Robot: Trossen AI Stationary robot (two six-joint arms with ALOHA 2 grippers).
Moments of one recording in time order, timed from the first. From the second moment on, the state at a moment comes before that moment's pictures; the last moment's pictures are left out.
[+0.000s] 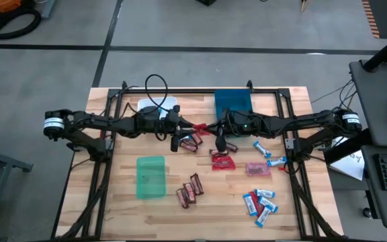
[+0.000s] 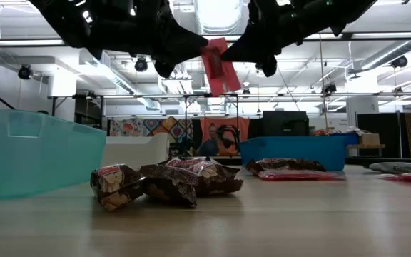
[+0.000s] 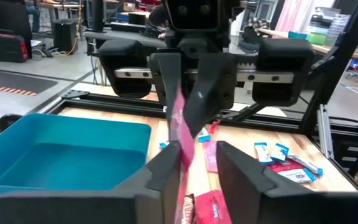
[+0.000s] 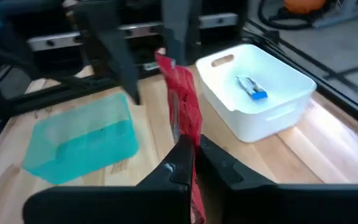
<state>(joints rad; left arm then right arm) 0.19 1.41 0.70 0.61 0.20 -0.11 -0.12 1.38 0.84 0.21 0.03 0.22</state>
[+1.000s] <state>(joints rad) 0.31 1.37 0.70 0.45 0.19 -0.12 -0.35 1.32 0.85 -0.23 0.15 0.52</state>
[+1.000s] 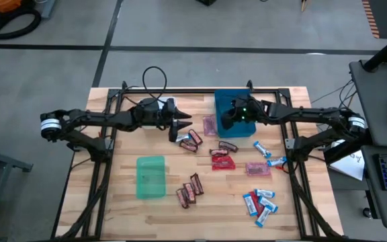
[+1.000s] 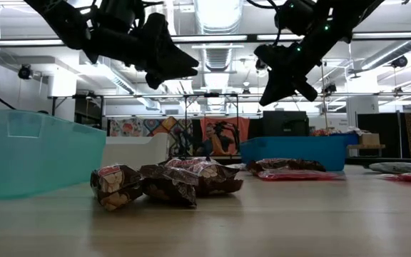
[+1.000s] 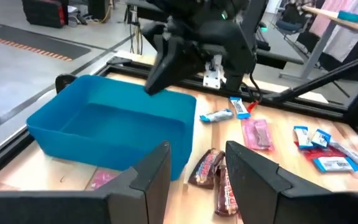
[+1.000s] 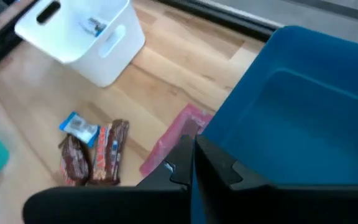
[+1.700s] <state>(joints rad) 0.27 1.76 1.04 0.14 0.07 0.13 -0.32 1.32 1.03 -0.53 0.15 0.41</state>
